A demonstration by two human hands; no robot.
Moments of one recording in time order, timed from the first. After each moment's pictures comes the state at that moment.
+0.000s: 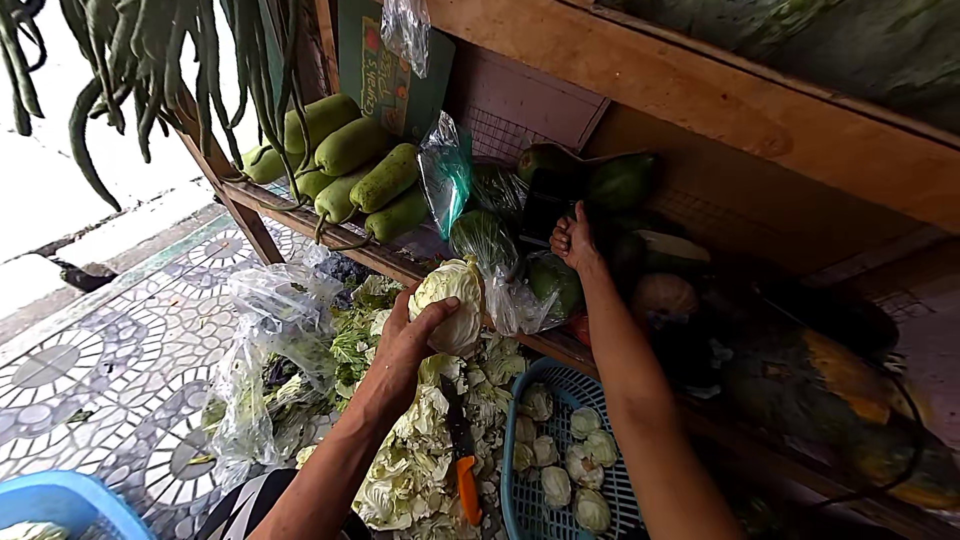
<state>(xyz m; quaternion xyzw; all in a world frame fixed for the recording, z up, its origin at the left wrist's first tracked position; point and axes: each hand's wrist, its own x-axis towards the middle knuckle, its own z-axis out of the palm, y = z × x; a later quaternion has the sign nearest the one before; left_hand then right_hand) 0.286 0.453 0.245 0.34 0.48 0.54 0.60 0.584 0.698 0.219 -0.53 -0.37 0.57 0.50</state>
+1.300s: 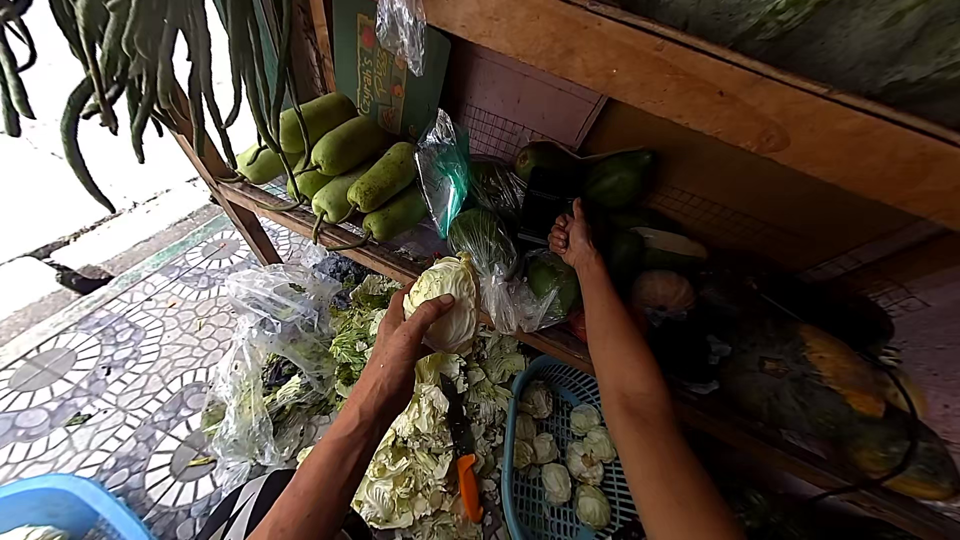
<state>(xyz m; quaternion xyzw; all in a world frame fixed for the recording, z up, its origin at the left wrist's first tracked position) 0.283 0.453 0.243 0.33 0.49 0.54 0.60 0.581 0.698 0.220 -0.54 -0.36 0.56 0.51</state>
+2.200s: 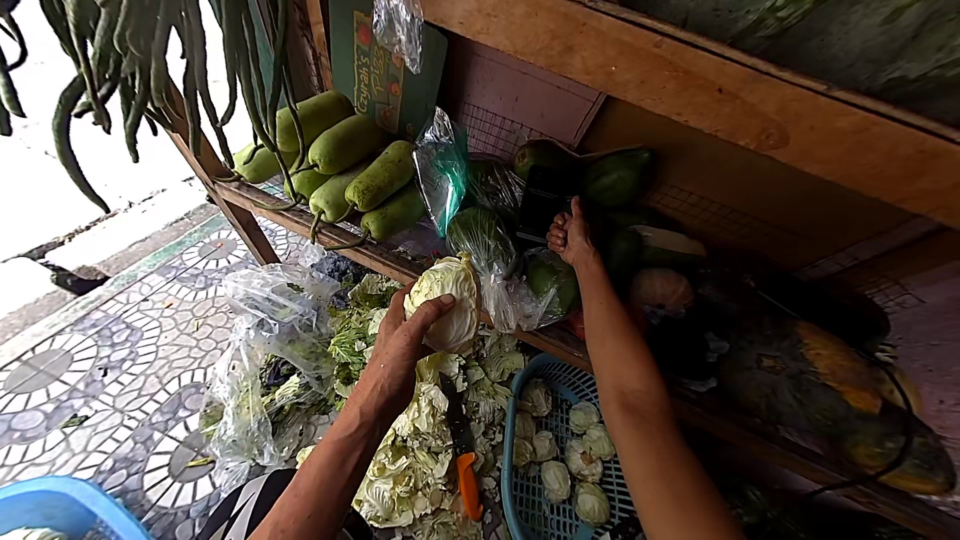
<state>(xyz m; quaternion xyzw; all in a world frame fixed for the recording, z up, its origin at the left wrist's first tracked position) 0.284 0.453 0.244 0.32 0.48 0.54 0.61 0.581 0.698 0.220 -0.54 -0.36 0.56 0.51</state>
